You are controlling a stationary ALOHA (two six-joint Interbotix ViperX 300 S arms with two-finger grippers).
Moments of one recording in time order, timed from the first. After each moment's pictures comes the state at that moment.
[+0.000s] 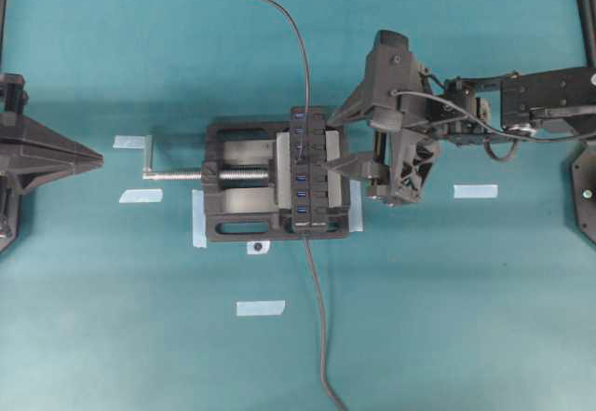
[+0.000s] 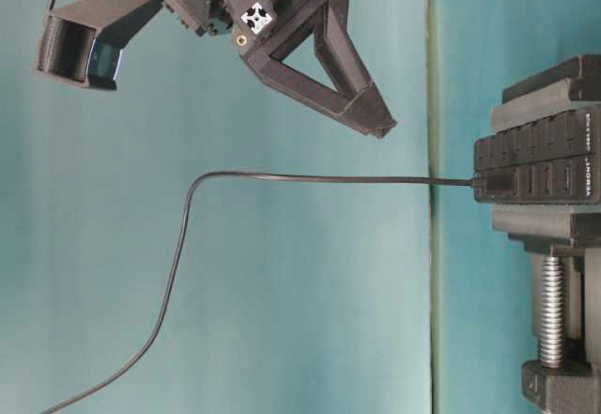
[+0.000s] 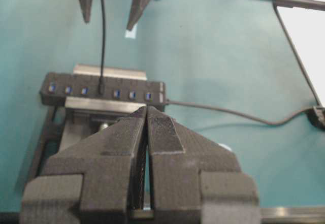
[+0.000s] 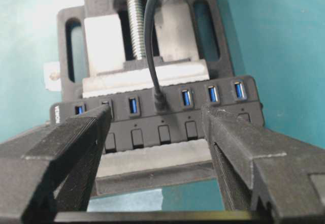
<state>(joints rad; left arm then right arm) 0.00 -1.07 1.19 0.00 0.06 -0.12 -0.09 -0.17 0.69 -0.01 0.17 0.08</state>
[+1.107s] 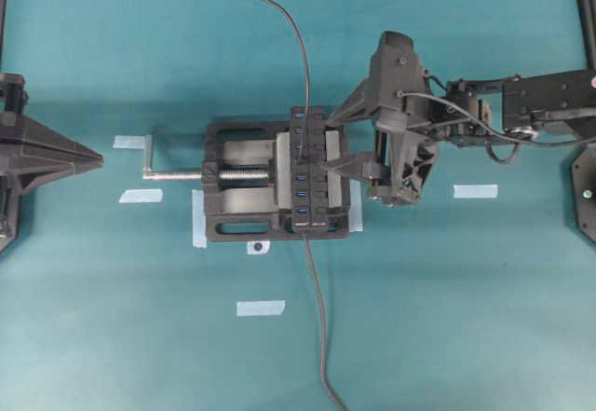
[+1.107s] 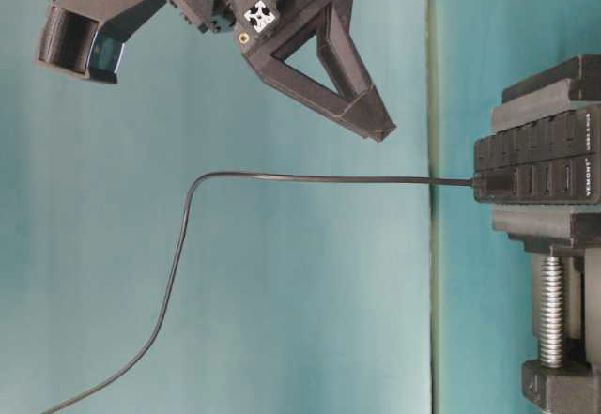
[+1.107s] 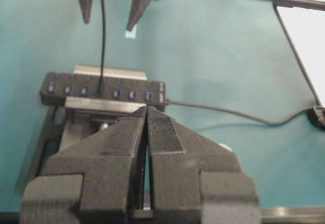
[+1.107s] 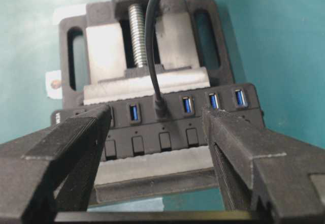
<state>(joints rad) 0.00 -1.07 1.19 0.00 0.06 -0.12 -0.09 -0.17 0.72 -0.01 0.11 0.08</state>
